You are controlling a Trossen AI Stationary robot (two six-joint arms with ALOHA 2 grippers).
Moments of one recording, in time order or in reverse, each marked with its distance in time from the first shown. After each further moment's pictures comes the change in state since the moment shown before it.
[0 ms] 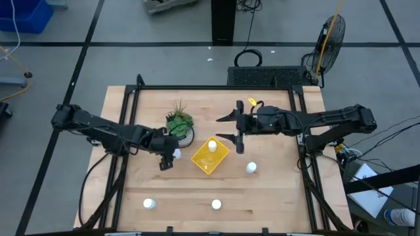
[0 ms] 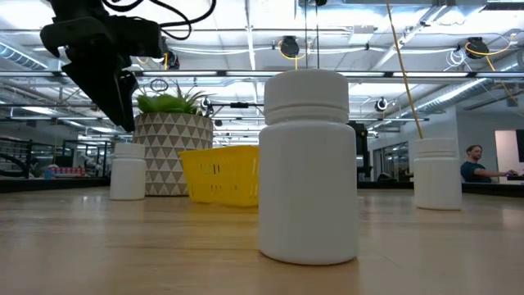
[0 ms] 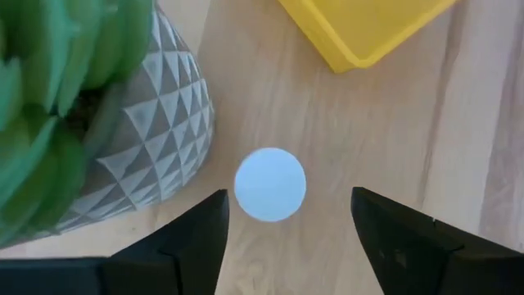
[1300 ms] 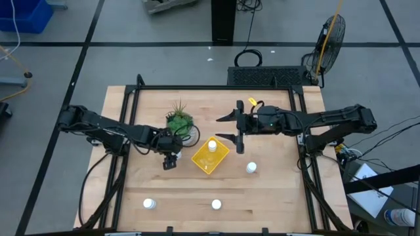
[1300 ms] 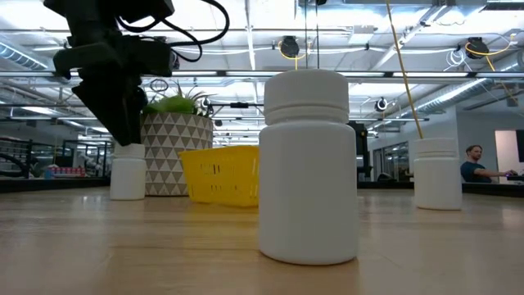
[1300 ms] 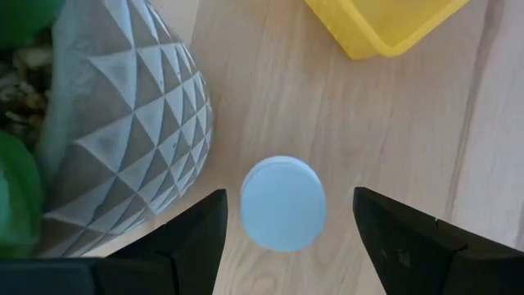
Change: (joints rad) left arm 0.051 0.101 -0.005 0.056 0.036 0.072; right arm 0.001 -0.001 0.000 0.008 -0.001 0.008
